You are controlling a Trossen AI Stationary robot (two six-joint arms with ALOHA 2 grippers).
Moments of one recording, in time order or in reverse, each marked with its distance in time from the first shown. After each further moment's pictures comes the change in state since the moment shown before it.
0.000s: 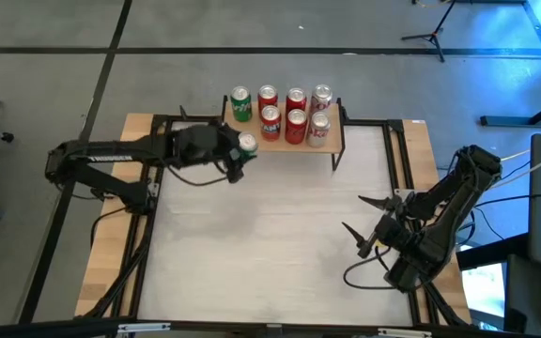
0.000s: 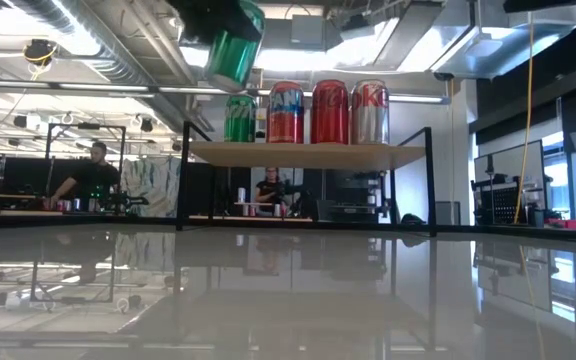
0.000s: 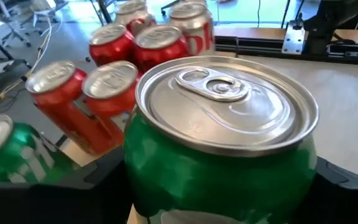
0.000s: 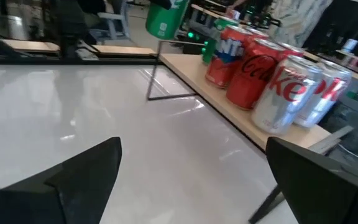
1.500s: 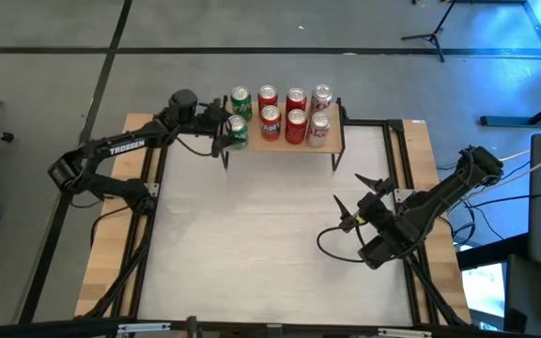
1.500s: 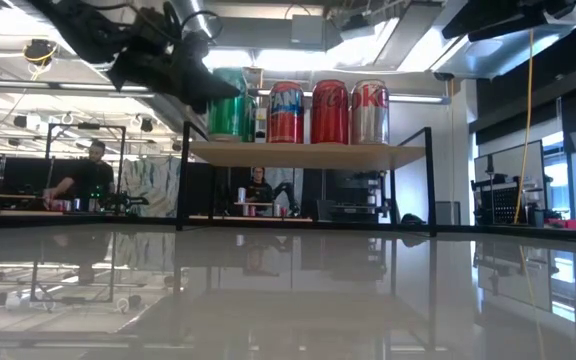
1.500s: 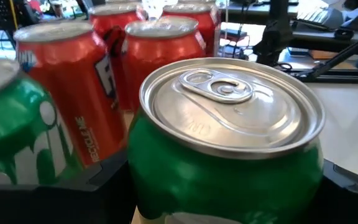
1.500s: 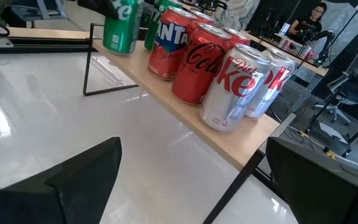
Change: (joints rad) left arm 0.649 0.049 -0.378 0.589 1.002 0.193; right arm -0.263 0.000 0.000 0.037 -0.007 -0.111
